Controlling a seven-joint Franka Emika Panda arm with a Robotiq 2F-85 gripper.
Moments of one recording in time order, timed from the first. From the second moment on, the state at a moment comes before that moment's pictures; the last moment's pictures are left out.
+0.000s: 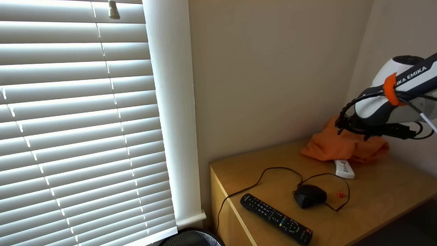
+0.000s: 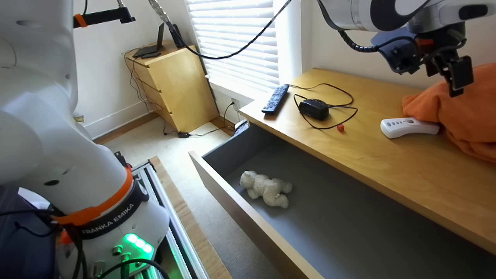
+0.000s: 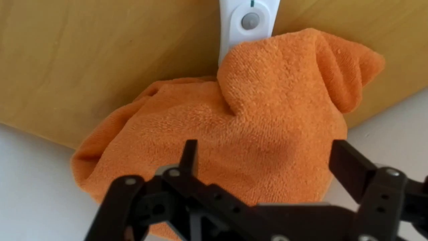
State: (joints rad) arm -0.15 0.55 -0.24 -1.78 0.04 2.80 0.39
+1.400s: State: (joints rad) arm -0.14 0.90 -0.34 -1.49 0.09 2.95 0.37
